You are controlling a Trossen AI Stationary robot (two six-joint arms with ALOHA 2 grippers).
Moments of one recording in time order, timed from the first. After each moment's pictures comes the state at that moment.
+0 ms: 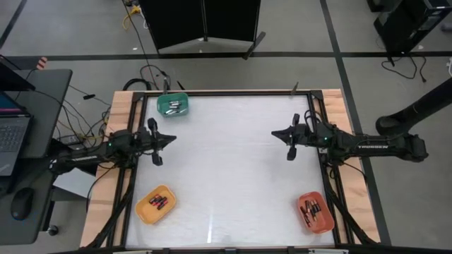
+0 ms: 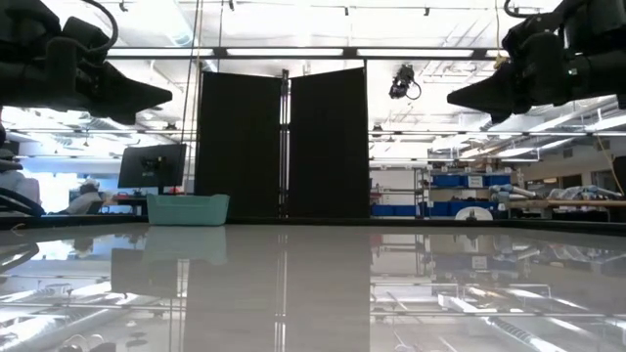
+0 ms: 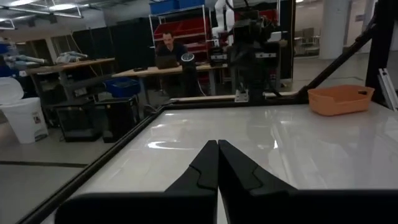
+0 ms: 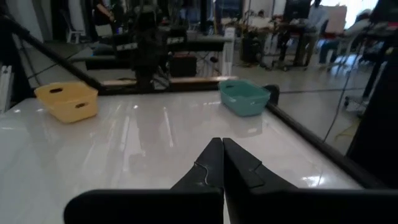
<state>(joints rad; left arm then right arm) 0.16 0.00 0.01 0.05 -0.05 0.10 -0.20 0.56 0.14 0.34 0.02 -0.02</state>
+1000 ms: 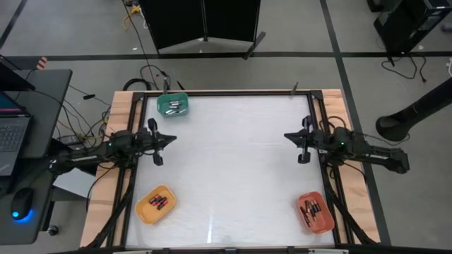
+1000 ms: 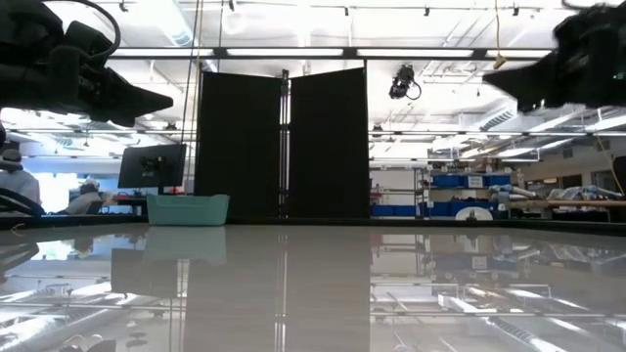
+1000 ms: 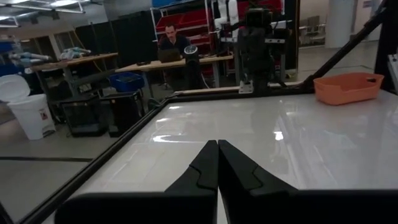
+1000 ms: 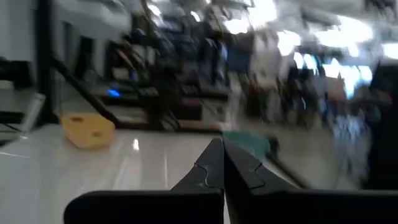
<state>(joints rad) 0.16 0.01 0.01 0.02 -0.07 0.13 -0.20 0.01 0.01 0.17 -0.04 -0.14</state>
